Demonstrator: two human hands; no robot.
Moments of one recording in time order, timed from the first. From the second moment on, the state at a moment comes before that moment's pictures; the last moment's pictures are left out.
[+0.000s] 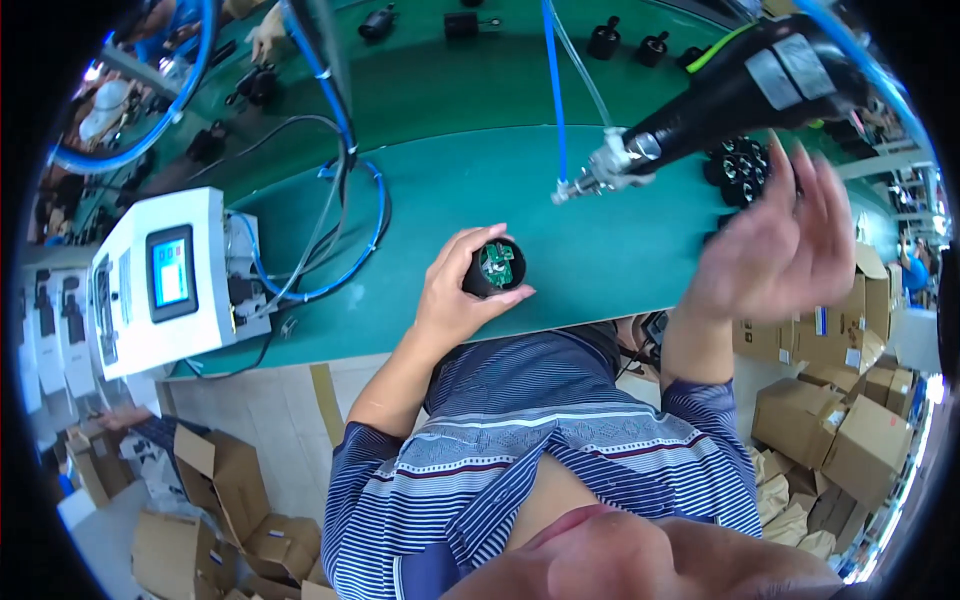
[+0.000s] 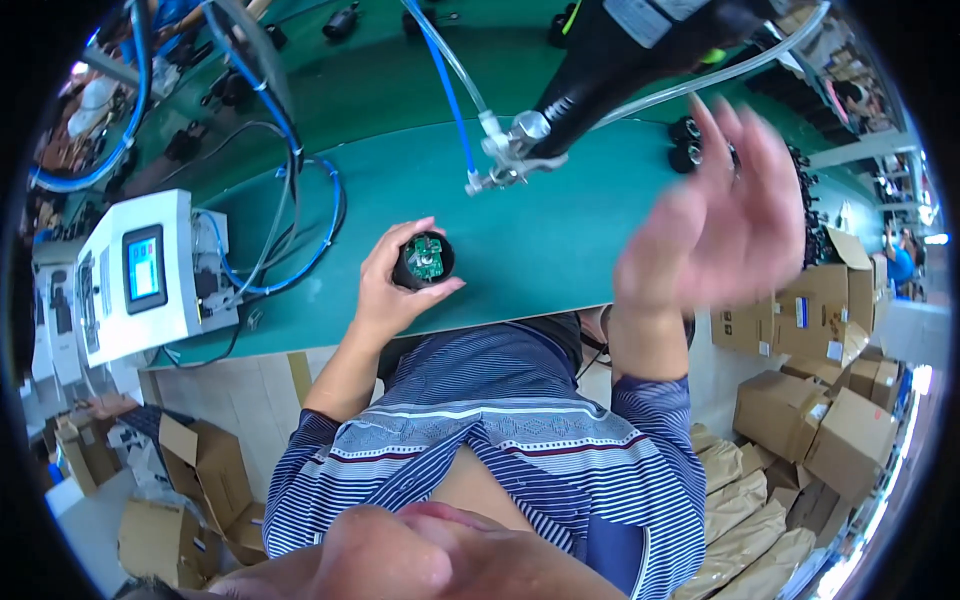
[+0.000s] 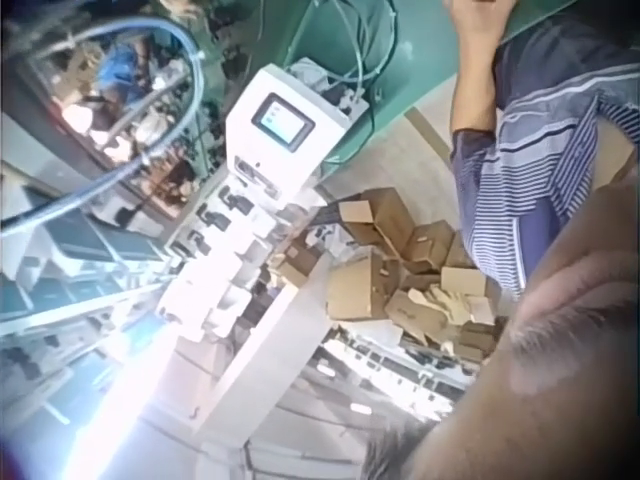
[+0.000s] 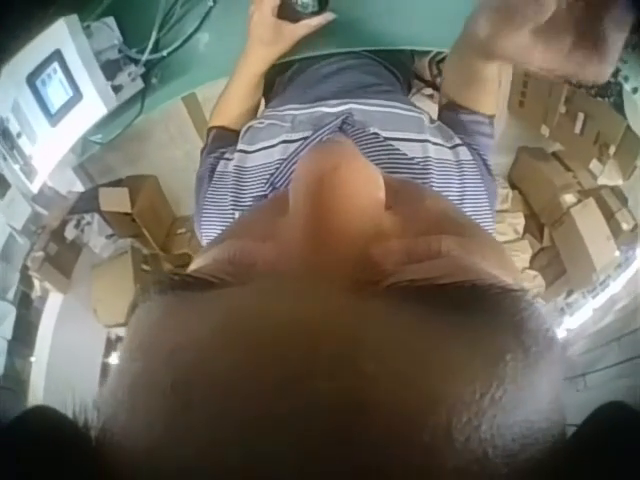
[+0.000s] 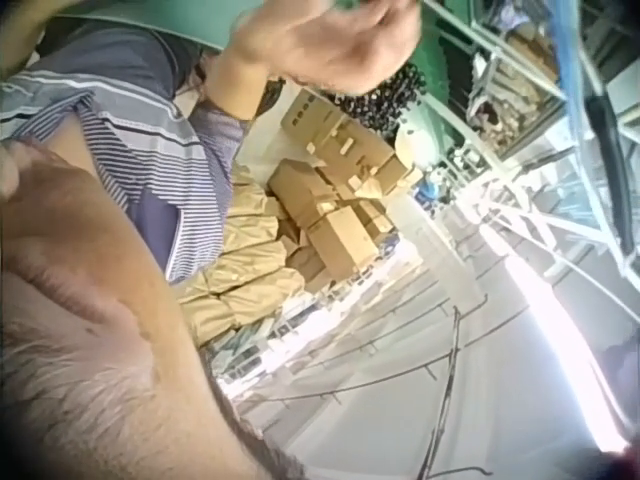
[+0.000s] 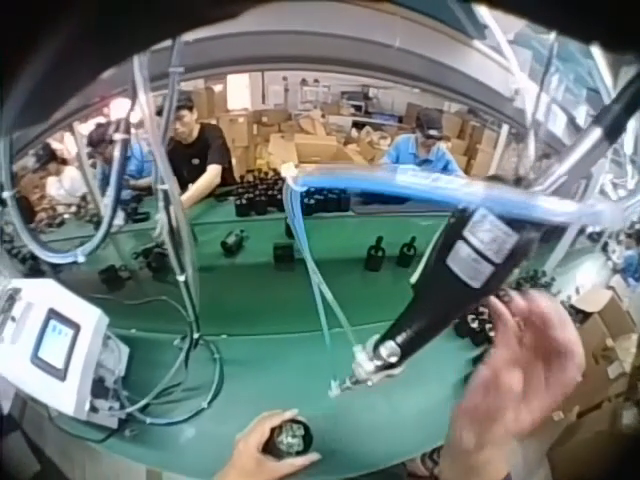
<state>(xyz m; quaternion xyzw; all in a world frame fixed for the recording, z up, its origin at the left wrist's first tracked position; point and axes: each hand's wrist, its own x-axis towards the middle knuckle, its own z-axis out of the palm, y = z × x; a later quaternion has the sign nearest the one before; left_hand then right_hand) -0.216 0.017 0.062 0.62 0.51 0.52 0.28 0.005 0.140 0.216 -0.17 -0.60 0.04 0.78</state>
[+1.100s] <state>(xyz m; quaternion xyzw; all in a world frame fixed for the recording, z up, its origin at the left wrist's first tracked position) -0.129 -0.118 0.075 0.67 0.57 0.43 0.21 0.061 -0.031 0.117 -0.21 -0.91 0.16 0.33</state>
